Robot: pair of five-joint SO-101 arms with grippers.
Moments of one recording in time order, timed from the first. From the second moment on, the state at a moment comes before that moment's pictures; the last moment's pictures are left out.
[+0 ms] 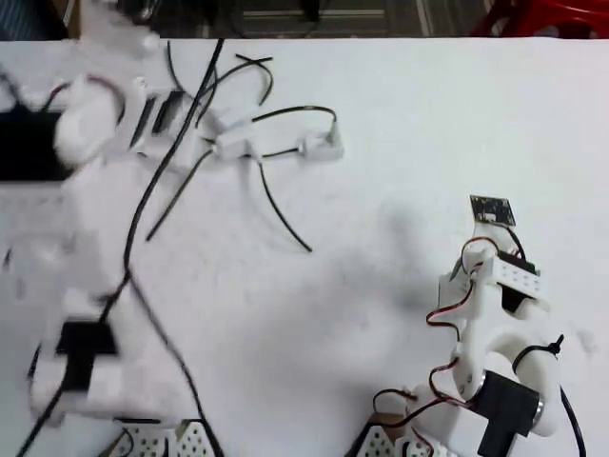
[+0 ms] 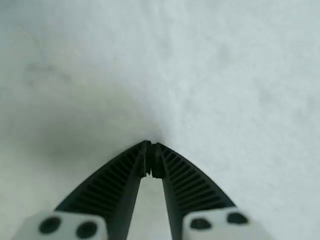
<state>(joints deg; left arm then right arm) -5.4 -2.1 -51.2 102.5 -24.8 23.2 -12.2 53.9 49.7 20.7</state>
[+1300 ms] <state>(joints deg) -5.0 -103.7 72.0 74.1 -13.6 0.9 -101.6 90.7 63.9 19.4</state>
